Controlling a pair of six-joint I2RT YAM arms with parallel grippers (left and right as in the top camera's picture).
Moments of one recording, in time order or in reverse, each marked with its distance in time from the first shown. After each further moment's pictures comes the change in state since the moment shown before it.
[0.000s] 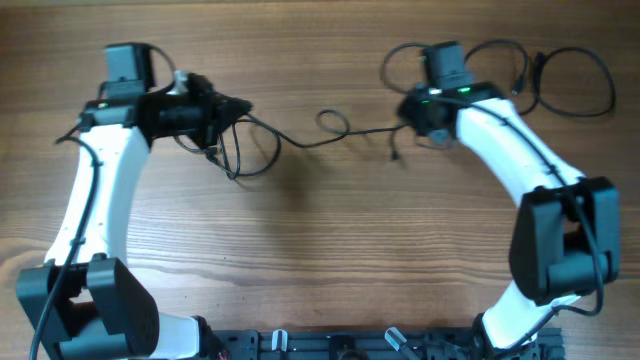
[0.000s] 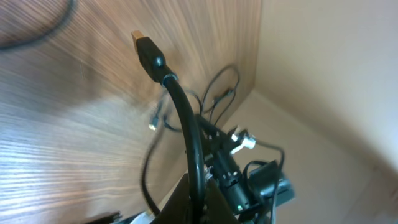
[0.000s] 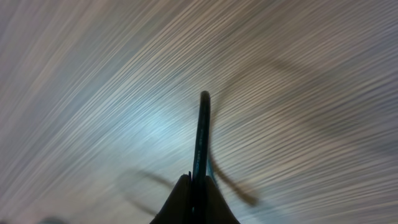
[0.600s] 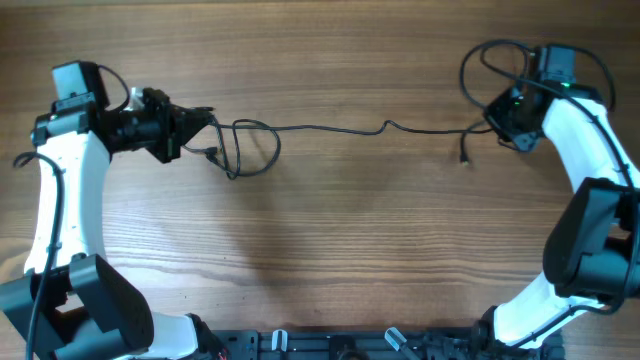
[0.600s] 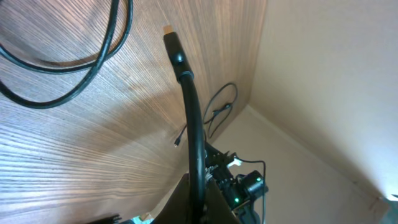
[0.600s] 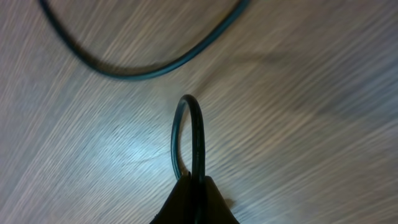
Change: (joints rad) left arm 0.200 0.000 0.000 -0.168 0.046 0.179; right arm -0.389 0.000 0.000 -0.098 -0.033 -0.189
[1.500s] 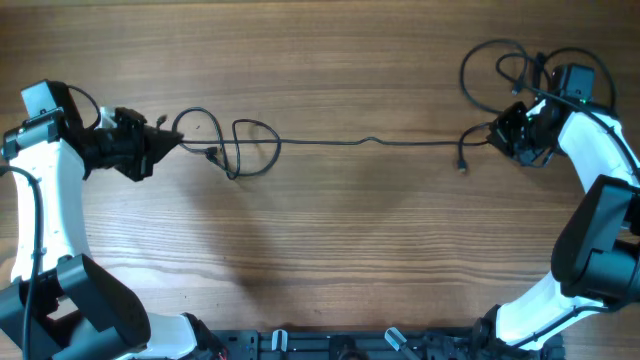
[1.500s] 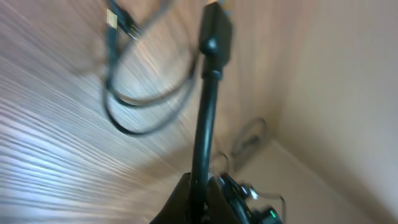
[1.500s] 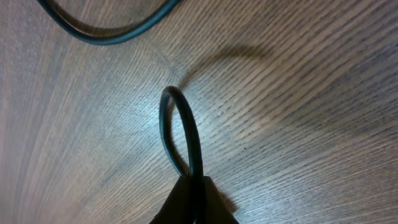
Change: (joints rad) left arm 0.127 0.000 -0.002 -0.125 -0.196 0.151; right arm -0.090 0.000 -0.096 0.042 -0.227 -0.064
